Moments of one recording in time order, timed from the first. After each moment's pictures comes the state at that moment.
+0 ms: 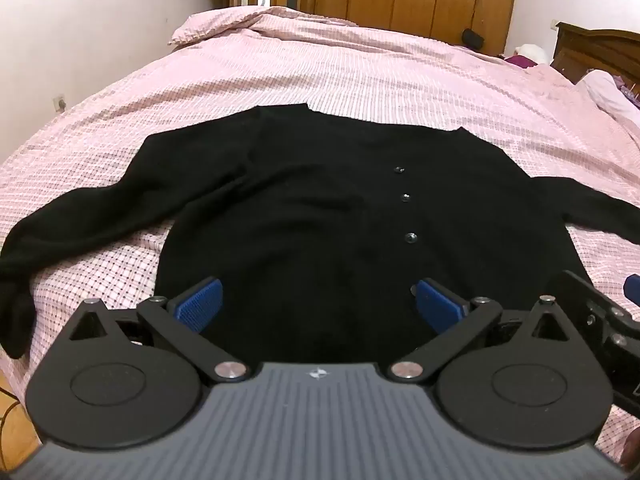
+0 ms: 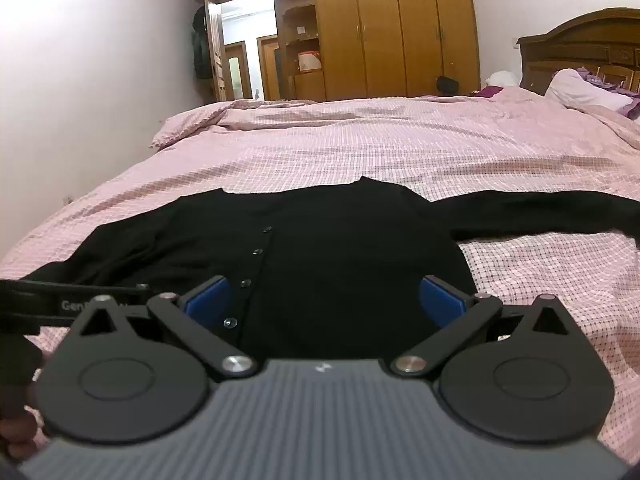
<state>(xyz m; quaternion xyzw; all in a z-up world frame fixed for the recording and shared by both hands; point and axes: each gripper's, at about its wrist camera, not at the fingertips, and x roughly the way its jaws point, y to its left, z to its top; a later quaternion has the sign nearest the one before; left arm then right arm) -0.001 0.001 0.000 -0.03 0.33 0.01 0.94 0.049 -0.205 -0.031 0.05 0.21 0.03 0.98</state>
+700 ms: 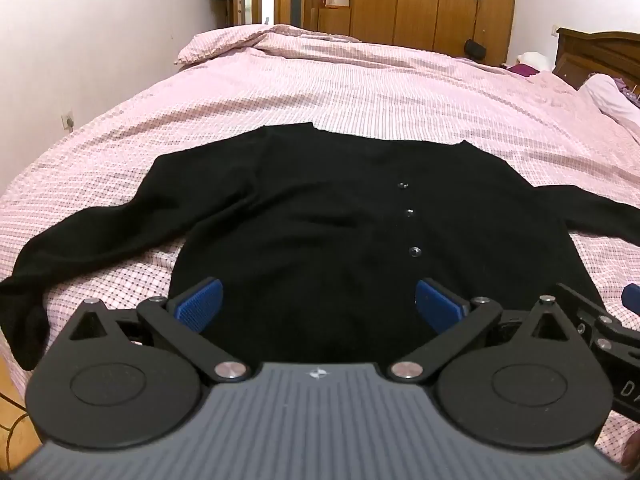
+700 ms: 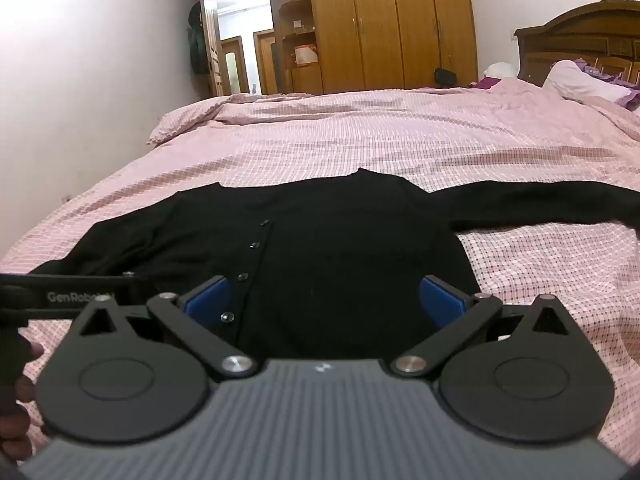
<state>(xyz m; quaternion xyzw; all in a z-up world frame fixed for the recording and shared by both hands) -0.005 -0.001 0.005 -0.02 0.32 0.02 0.95 0.054 -0.207 -0.034 0.06 0.22 0.03 0.97</state>
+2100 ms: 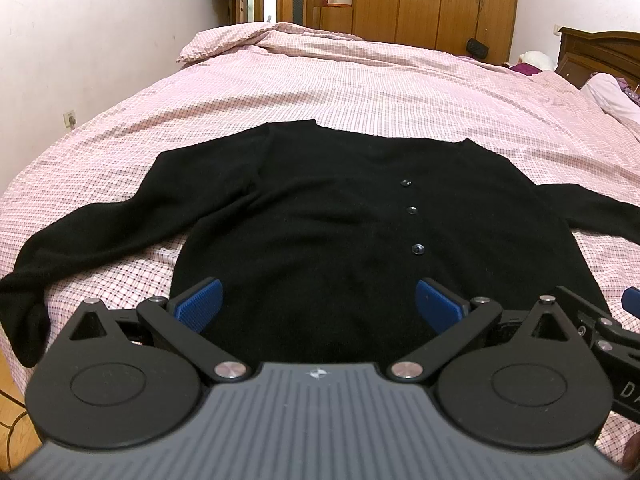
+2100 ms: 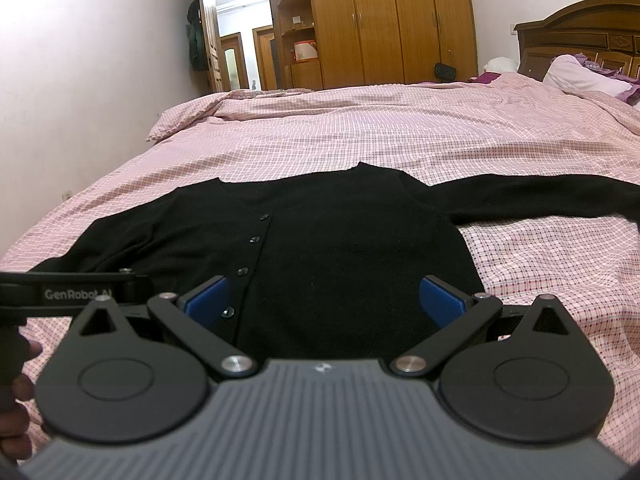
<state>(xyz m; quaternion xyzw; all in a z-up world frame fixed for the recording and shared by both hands) -0.006 -0.002 0.005 -0.02 0.32 0.02 0.95 0.056 -0.207 -0.037 0.06 0.23 0.03 0.97</state>
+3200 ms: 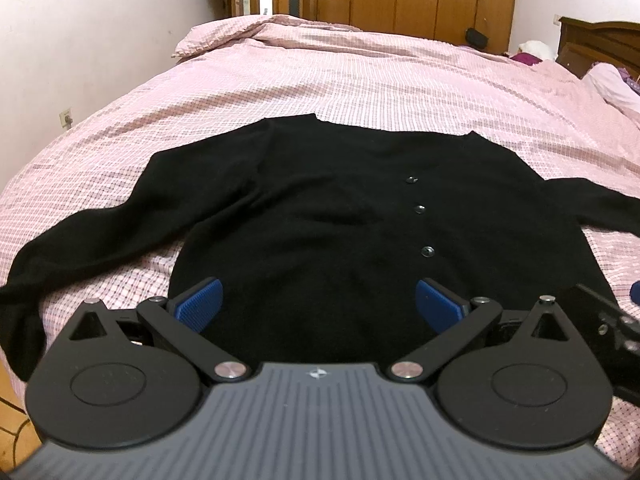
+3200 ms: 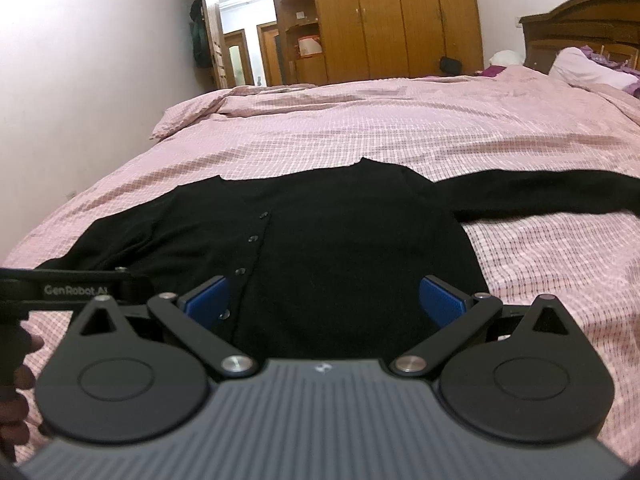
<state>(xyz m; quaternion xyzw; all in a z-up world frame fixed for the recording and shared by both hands) 0.012 0.001 0.003 0.00 0.34 0.02 0.94 0.067 -0.214 -0.039 0.06 0.23 0.04 0.97</state>
